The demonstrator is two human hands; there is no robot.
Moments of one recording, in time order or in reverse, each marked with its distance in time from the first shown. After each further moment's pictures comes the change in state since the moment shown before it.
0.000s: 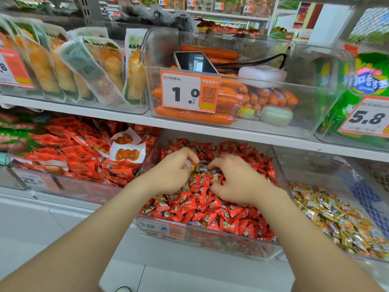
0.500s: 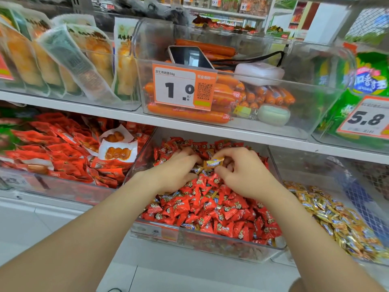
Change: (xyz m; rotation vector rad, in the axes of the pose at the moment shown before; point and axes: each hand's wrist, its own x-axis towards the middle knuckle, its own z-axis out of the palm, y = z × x) left_hand 0.042 -0.017 0.022 0.423 -0.130 0.201; right_hand -0.006 0.016 -0.012 0.286 0.240 0.093
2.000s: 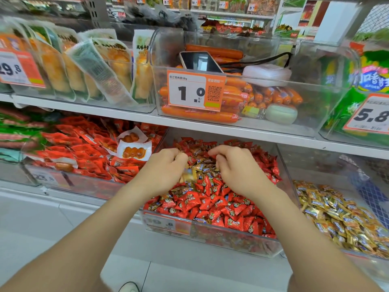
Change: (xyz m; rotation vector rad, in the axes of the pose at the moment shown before) left_hand -0.076 0.020 -0.038 -0.458 0.320 -0.357; right_hand 0.002 -0.027 0.021 0.008 0.017 -0.029
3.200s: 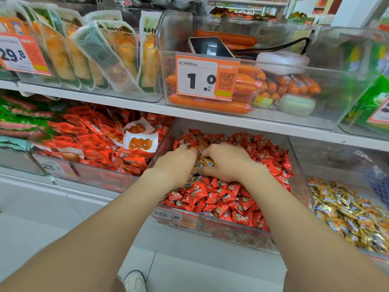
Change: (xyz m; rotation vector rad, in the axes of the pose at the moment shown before) left_hand 0.032 -0.021 0.028 0.667 -0.160 0.124; right_hand 0.046 -0.005 0.033 -0.429 -0.359 -0.126
